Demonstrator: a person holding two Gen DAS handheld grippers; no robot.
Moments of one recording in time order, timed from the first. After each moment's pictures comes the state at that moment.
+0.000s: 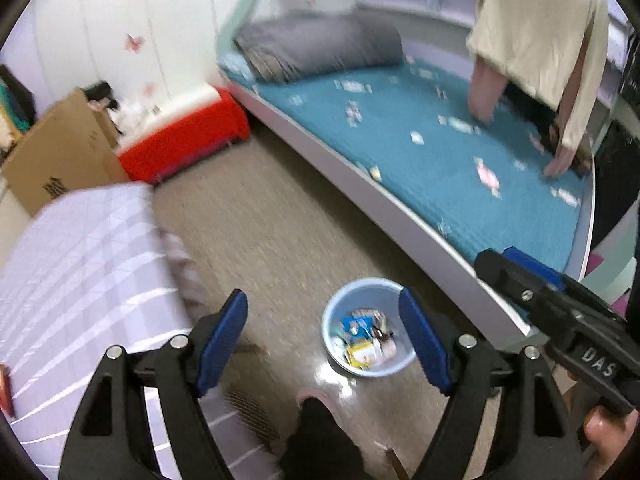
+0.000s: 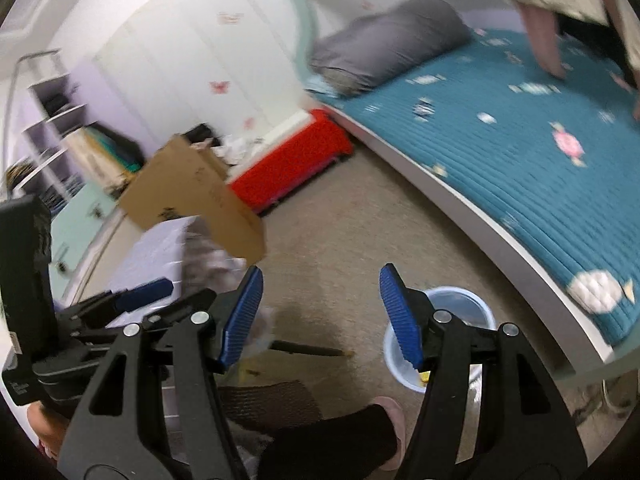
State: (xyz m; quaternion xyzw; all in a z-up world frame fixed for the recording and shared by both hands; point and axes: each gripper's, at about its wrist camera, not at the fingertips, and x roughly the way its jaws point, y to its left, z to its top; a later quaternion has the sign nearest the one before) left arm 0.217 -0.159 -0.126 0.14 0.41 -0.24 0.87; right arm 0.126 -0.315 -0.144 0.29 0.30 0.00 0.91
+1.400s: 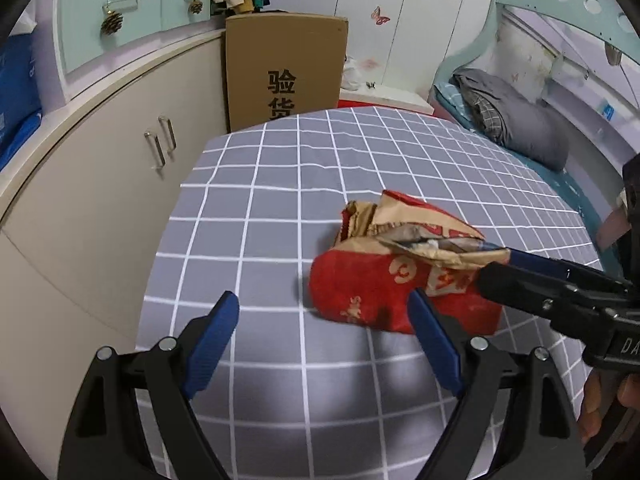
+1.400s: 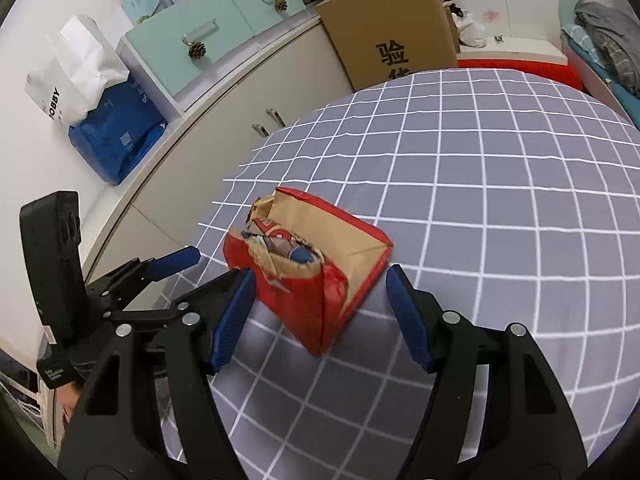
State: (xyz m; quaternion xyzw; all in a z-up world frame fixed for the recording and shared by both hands) left arm 0.245 0.396 -0.136 -0.05 0.43 -0.03 0.90; right arm 0.286 0.224 -0.109 0.09 0.44 0.30 0.84
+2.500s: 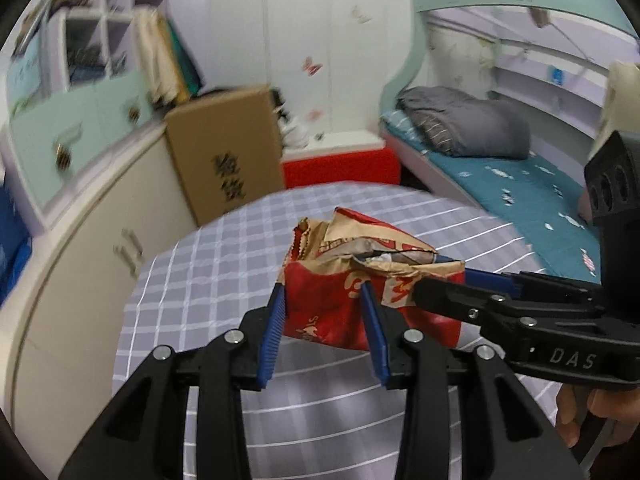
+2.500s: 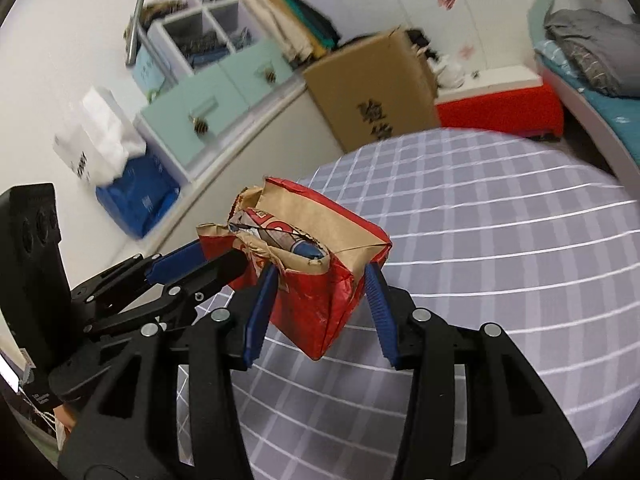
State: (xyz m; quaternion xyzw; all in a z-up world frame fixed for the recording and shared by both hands) left arm 0.219 0.225 -0.039 0.07 0.32 -0.07 0.94; right arm 0.254 0.079 -0.053 0.17 0.35 0.29 0.87
